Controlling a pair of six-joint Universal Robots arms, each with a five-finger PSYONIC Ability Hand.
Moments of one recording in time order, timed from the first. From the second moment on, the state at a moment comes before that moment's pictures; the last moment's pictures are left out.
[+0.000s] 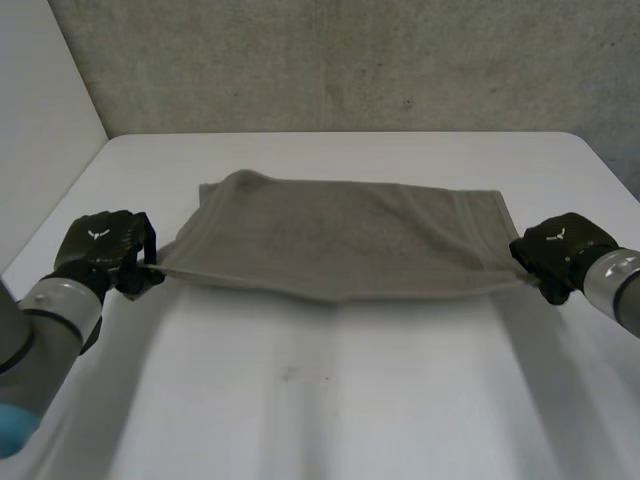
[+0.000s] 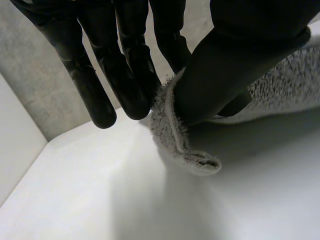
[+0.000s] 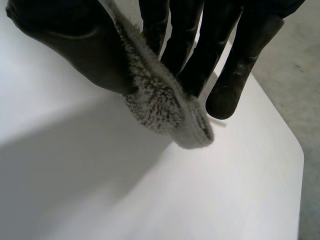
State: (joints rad) left arm 4.55 -1.73 -1.94 3.47 -1.46 3.30; right arm 1.68 -1.27 1.59 0.20 1.37 2.33; left_hand 1.19 1.22 1.22 1.22 1.03; right_hand 1.33 1.34 1.34 1.34 1.17
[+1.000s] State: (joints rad) left arm 4.51 -2.30 -1.22 3.31 -1.27 3.61; right arm 1.72 -0.78 0.93 0.27 1.47 2.07; left_hand 1.19 1.22 1.22 1.22 1.03; right_hand 1.33 1.34 1.34 1.35 1.19
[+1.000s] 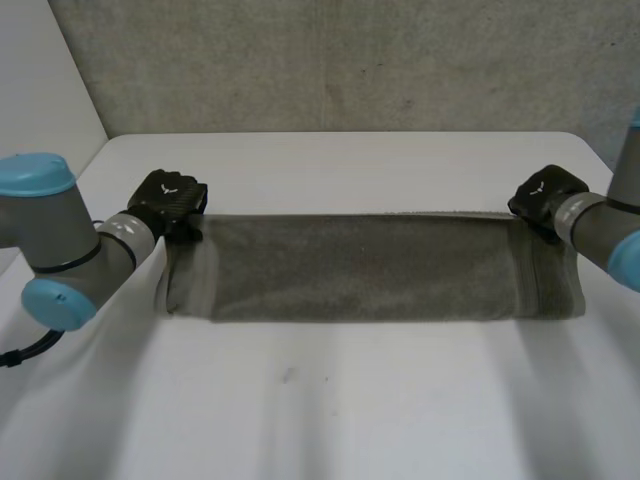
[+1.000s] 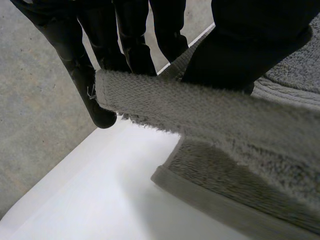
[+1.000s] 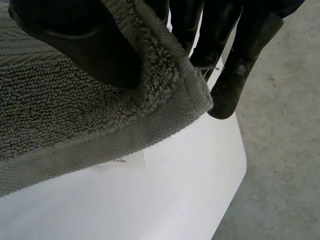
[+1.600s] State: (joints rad) left arm 4.48 -2.43 -0.99 3.31 -1.30 3.59; right arm 1.77 -0.67 0.65 0.08 1.55 2.33; left_hand 0.18 0.17 0.17 0.17 0.03; right_hand 0.23 0.25 0.25 0.26 0.06
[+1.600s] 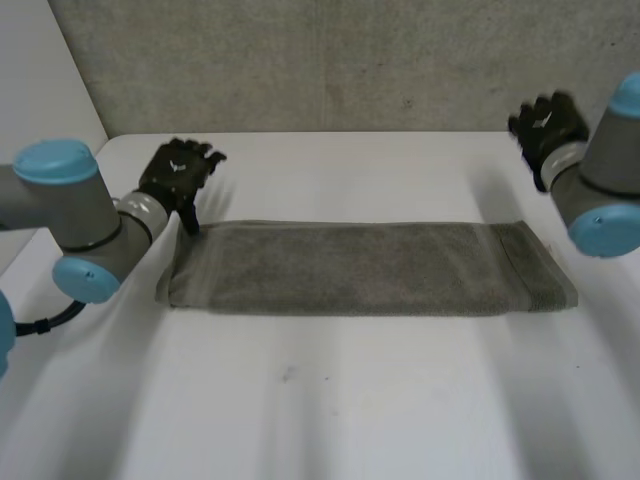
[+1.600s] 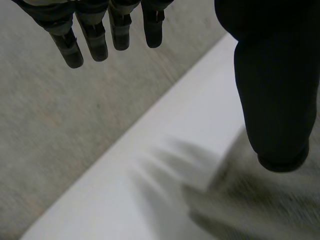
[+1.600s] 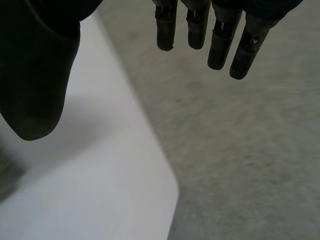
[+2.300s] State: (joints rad) left arm 4.44 -1.84 -1.64 3.31 -1.31 3.25; right arm 1.70 -1.24 1.52 0.06 1.38 2.61; left_hand 0.20 0.20 0.21 0.20 0.03; right_hand 0.23 0.25 0.25 0.26 0.06
